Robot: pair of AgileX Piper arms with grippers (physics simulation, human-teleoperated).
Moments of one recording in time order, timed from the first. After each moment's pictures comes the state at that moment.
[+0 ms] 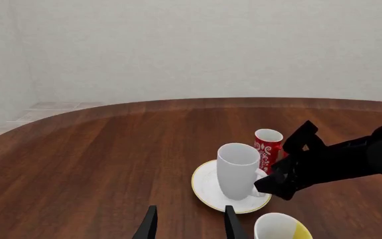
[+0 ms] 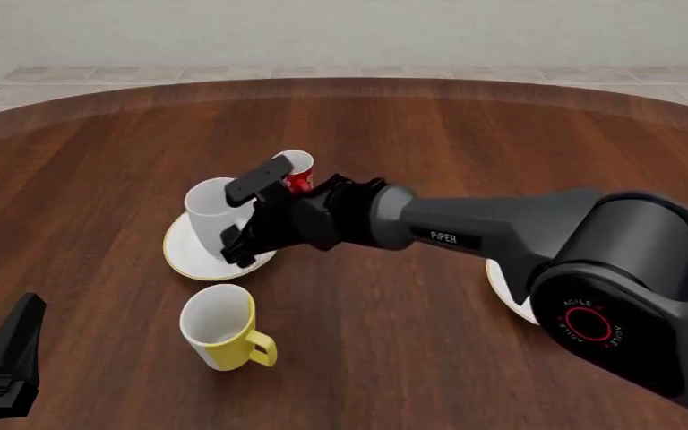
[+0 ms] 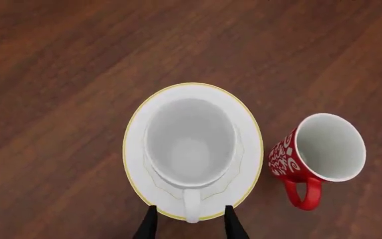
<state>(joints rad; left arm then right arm) 0.00 0.01 0.00 0.00 0.00 0.82 2.19 -1.63 0.23 -0.01</state>
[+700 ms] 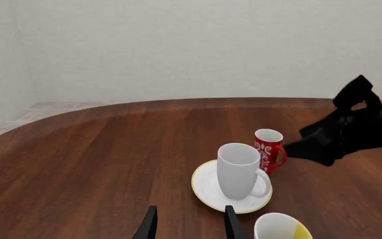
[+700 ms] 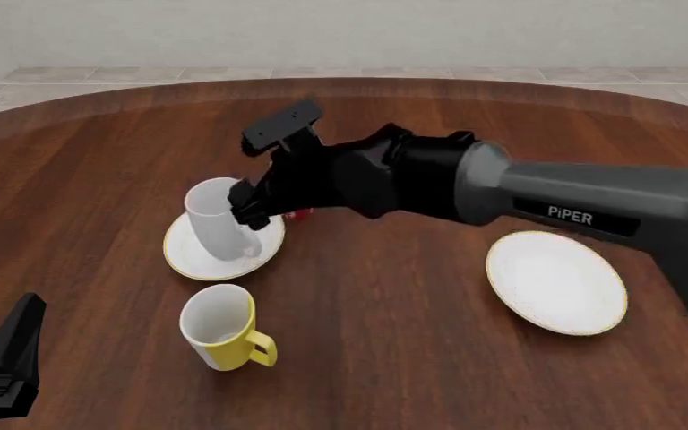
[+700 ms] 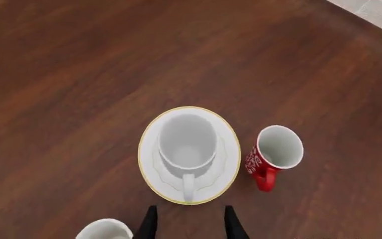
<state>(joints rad) 0.00 0.01 0.00 0.00 0.00 0.81 1.89 -1.47 0.23 -0.03</state>
